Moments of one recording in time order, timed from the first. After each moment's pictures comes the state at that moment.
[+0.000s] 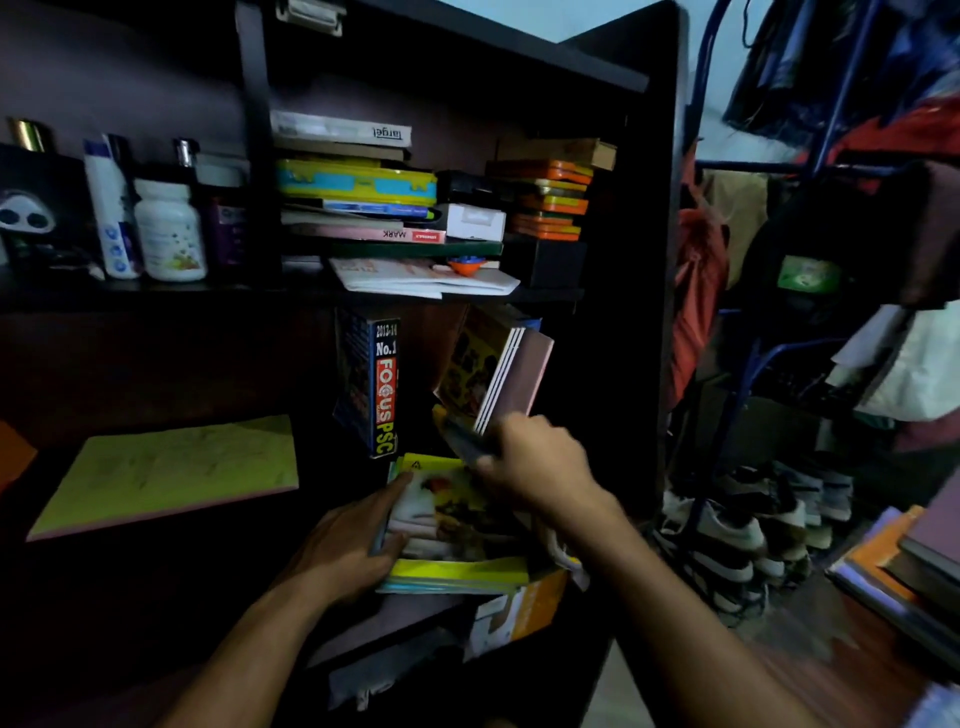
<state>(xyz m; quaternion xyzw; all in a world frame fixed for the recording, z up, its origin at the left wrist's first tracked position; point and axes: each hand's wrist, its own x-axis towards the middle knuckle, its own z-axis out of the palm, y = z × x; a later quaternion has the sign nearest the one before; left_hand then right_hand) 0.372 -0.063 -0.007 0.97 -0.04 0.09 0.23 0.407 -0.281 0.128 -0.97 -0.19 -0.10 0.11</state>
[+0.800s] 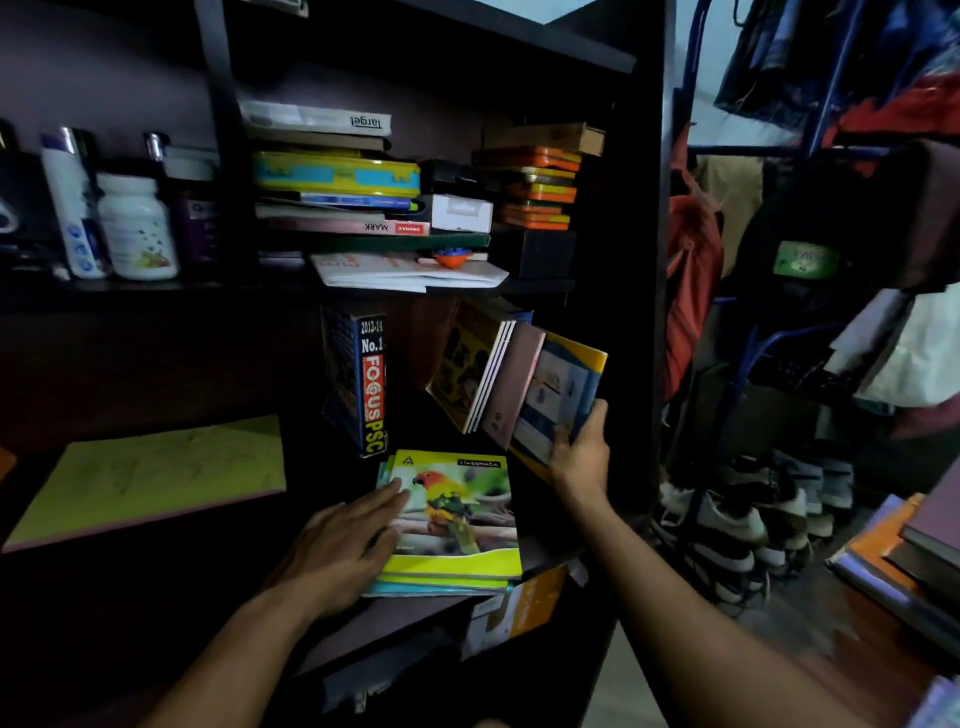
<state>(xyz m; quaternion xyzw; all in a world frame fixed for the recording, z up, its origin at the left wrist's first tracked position) 0.383 -0.060 -0.025 0.97 -0.07 0.11 0.19 0.508 -0.327 0.036 -0.81 -0.01 -0.22 0.54</state>
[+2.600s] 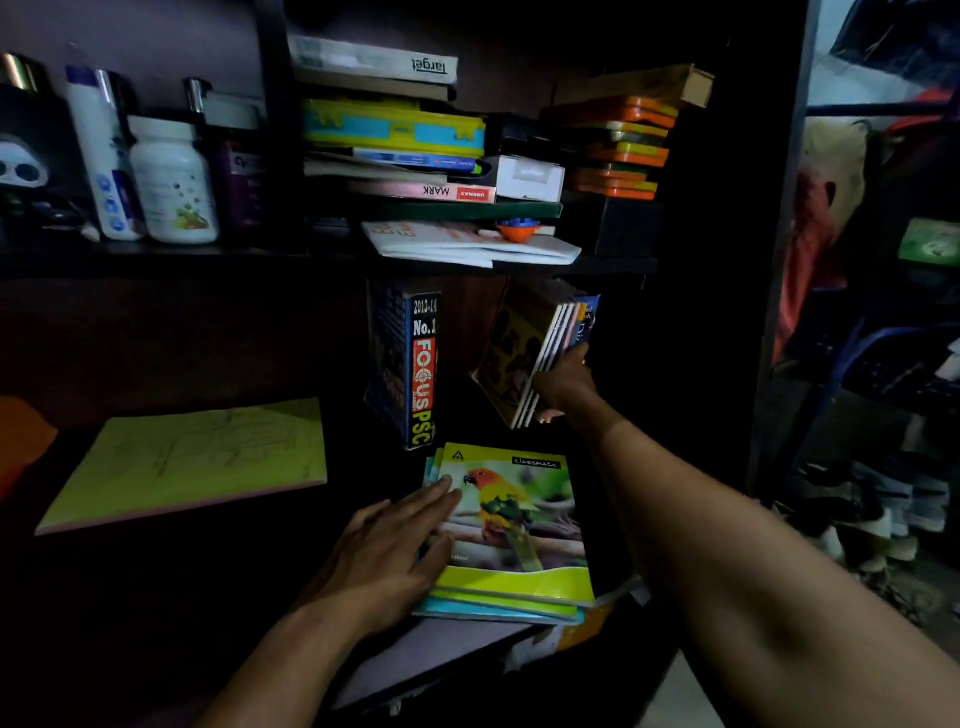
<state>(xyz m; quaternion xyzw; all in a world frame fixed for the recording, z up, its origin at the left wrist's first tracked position) 0.376 -0.067 -0.016 0.97 -0.04 0.10 0.20 0.631 -0.230 0.071 -0.87 0.00 0.00 0.49</state>
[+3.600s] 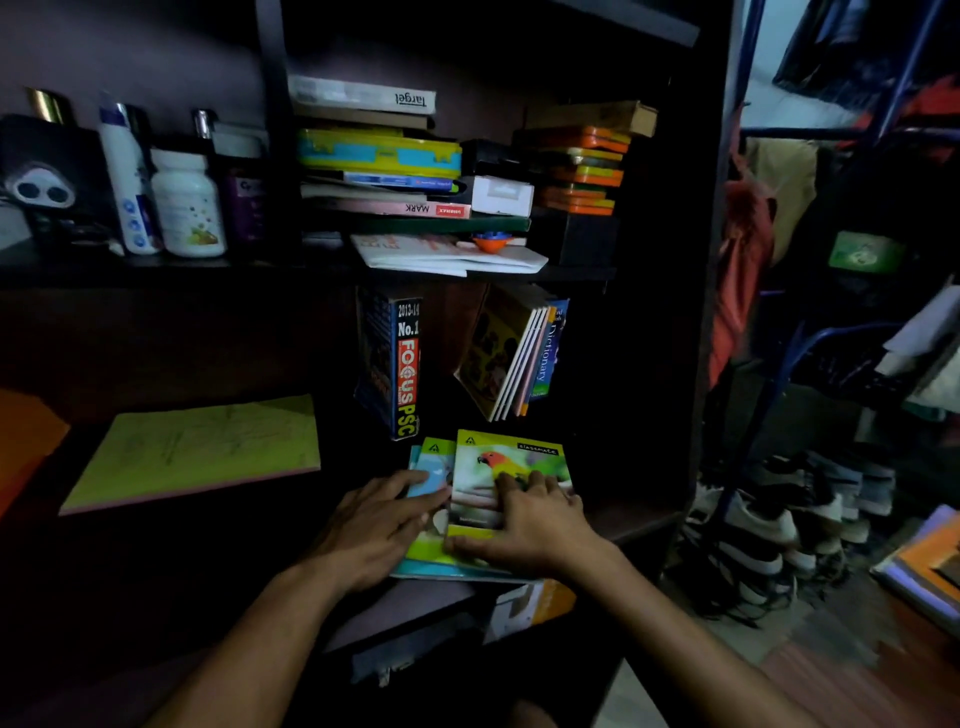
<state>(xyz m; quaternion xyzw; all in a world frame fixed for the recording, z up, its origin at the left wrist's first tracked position) 0.372 -0.064 -0.010 0.98 -0.05 0.04 0.19 0.422 -0.277 0.035 -0.98 -0.19 0.08 0.03</state>
